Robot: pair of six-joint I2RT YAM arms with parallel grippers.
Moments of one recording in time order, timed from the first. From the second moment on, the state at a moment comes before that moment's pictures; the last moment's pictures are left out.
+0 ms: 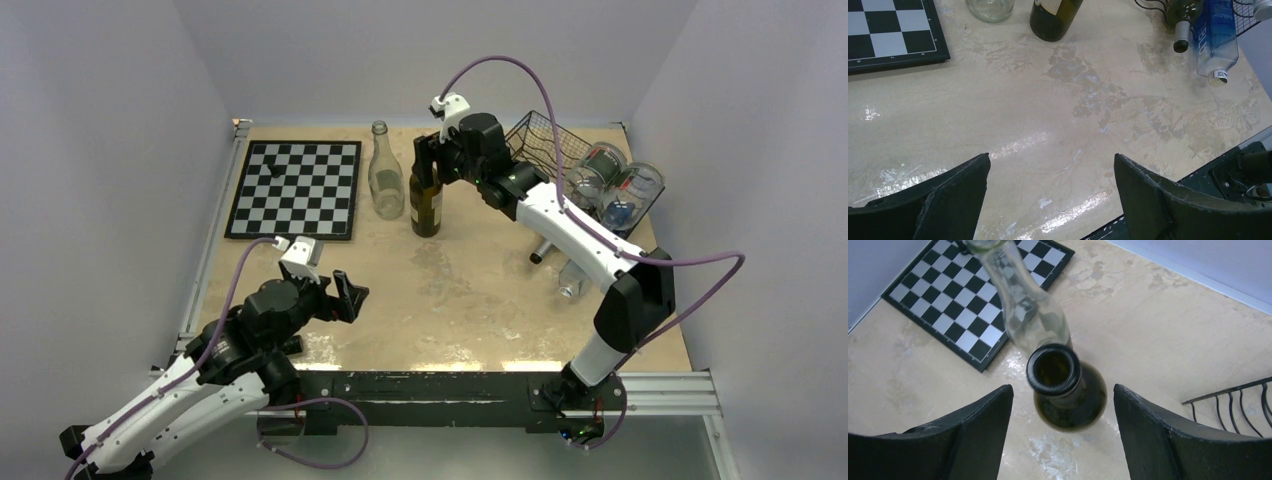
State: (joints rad) left arm -0.88 0.41 0.60 -0.60 -0.33 -0.51; right arm 0.63 1.63 1.52 -0.28 -0.02 0.12
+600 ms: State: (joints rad) left arm -0.88 0.35 0.60 -0.66 -0.31 -0.51; right arm 0.69 1.77 1.69 -0.38 0.16 0.13
